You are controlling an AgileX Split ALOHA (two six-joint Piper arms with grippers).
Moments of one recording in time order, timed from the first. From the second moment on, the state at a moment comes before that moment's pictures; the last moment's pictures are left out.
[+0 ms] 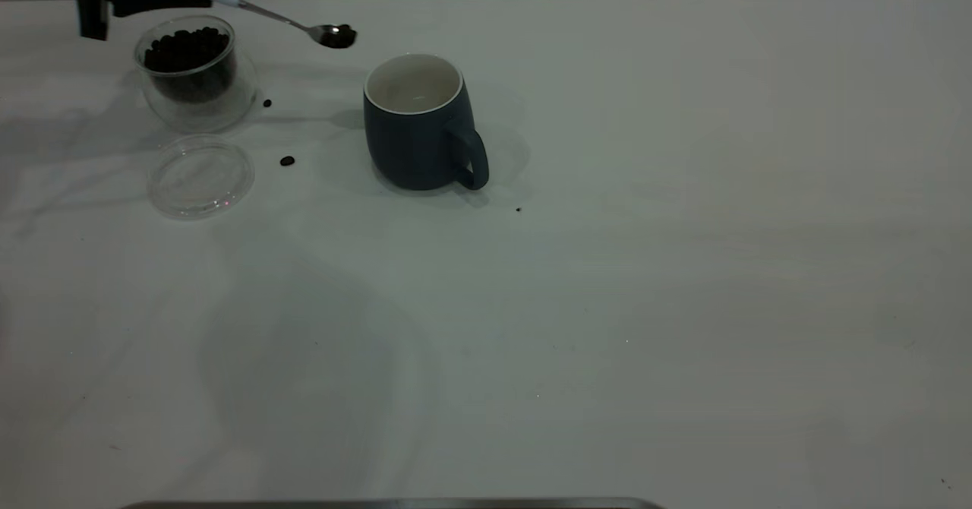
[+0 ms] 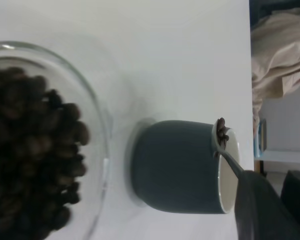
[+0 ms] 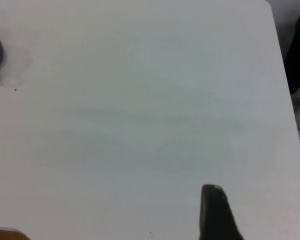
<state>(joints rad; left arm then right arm) 0.23 2.60 -1.89 -1.23 1.16 0.81 0.06 -0.02 -0.47 0.01 1.14 -0.05</state>
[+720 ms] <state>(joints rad) 0.14 2.60 -1.89 -1.23 1.16 0.92 0.06 -0.02 -0.47 0.01 1.14 -0.05</state>
